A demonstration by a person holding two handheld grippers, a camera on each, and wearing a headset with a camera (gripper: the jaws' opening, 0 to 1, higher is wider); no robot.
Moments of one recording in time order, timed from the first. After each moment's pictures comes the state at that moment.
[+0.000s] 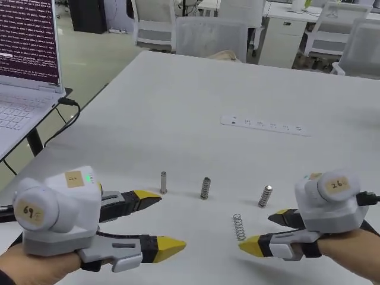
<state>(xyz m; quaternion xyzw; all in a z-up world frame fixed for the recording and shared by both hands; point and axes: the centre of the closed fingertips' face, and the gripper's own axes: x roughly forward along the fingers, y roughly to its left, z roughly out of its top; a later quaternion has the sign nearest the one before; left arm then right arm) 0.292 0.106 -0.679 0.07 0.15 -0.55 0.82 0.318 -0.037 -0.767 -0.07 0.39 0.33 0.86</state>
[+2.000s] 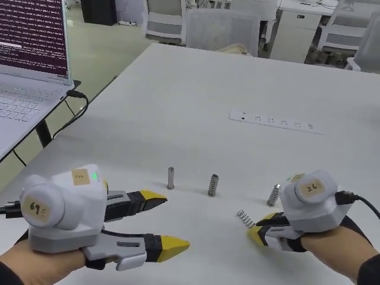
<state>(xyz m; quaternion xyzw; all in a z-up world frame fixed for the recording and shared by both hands) 0.293 0.109 -0.688 0.06 0.16 -0.54 0.82 0.335 -0.033 -0.794 -0.14 0.41 0.32 0.84</state>
